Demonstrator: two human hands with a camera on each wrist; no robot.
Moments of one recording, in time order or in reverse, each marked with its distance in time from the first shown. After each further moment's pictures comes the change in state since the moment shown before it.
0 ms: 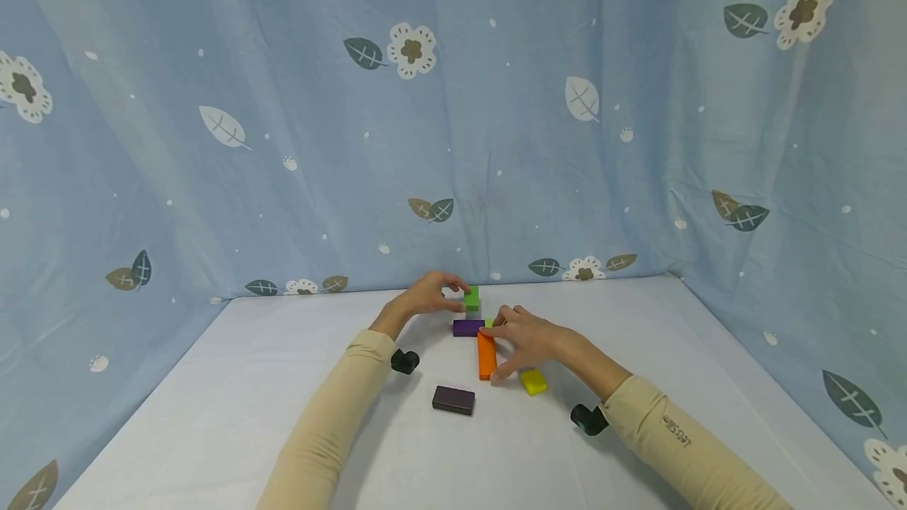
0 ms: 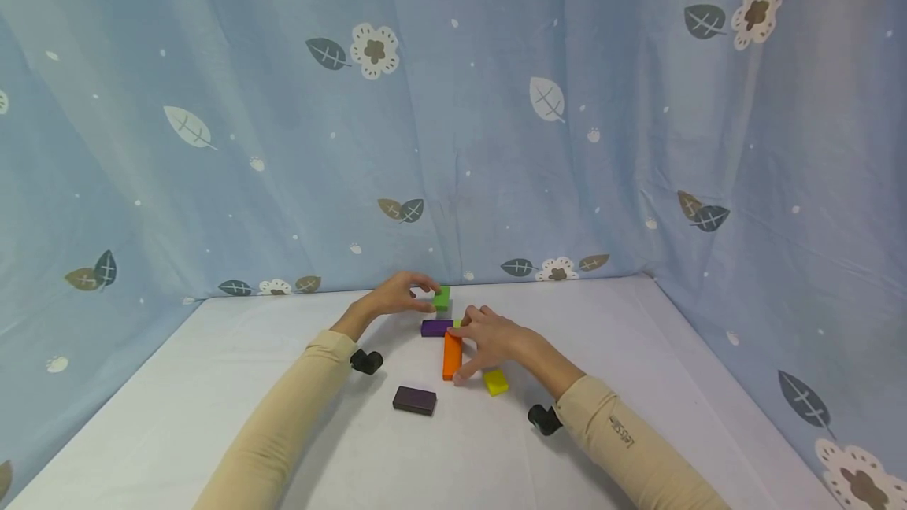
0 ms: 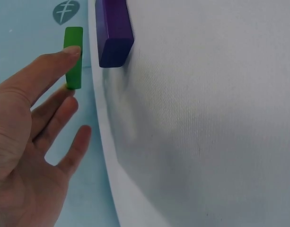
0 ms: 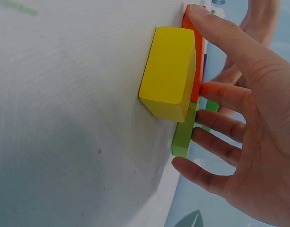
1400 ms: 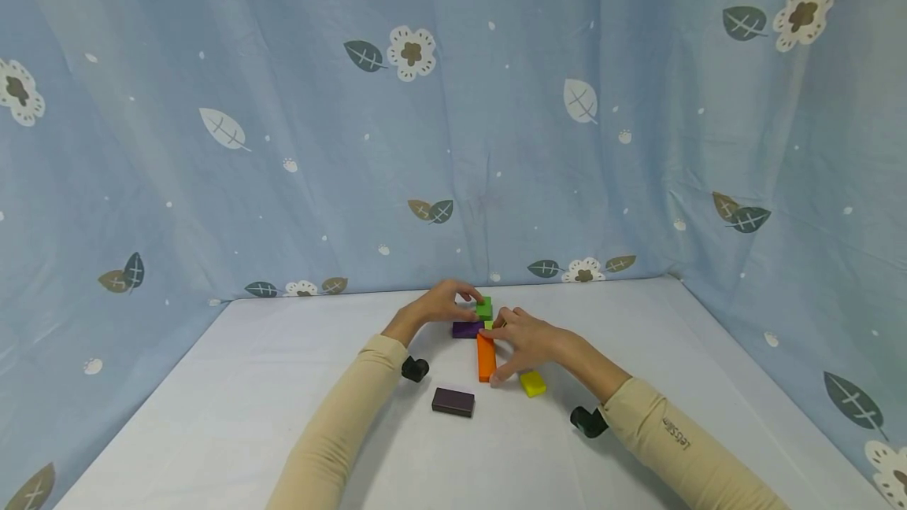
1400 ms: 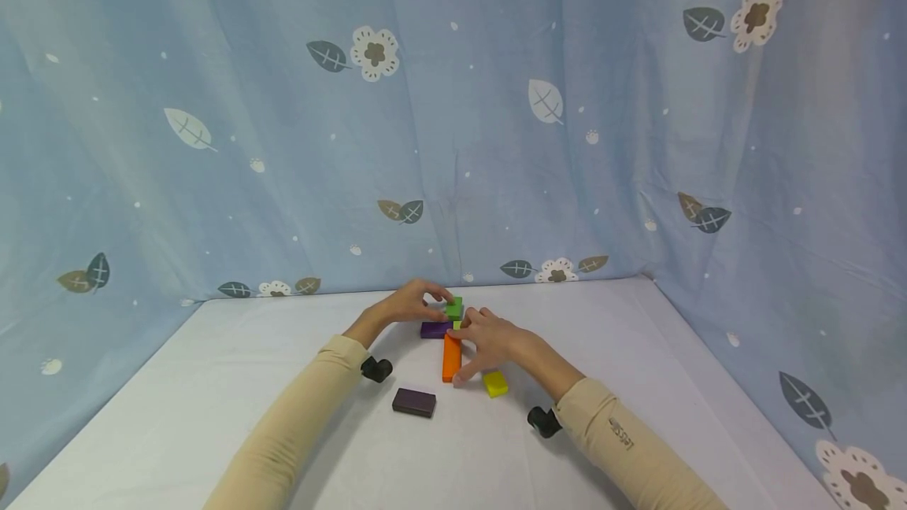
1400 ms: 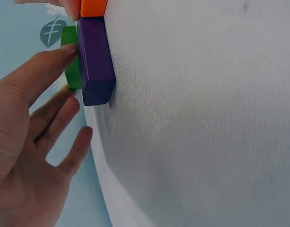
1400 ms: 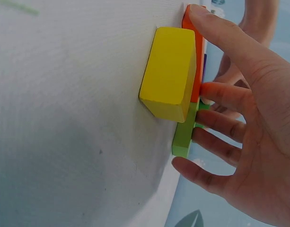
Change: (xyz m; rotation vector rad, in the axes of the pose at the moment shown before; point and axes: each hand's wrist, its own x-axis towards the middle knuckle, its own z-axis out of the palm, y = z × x) left_hand 0.009 0.009 0.021 0.004 -0.054 0.105; right_hand 0.001 0.003 0.004 -0.040 0.022 -0.010
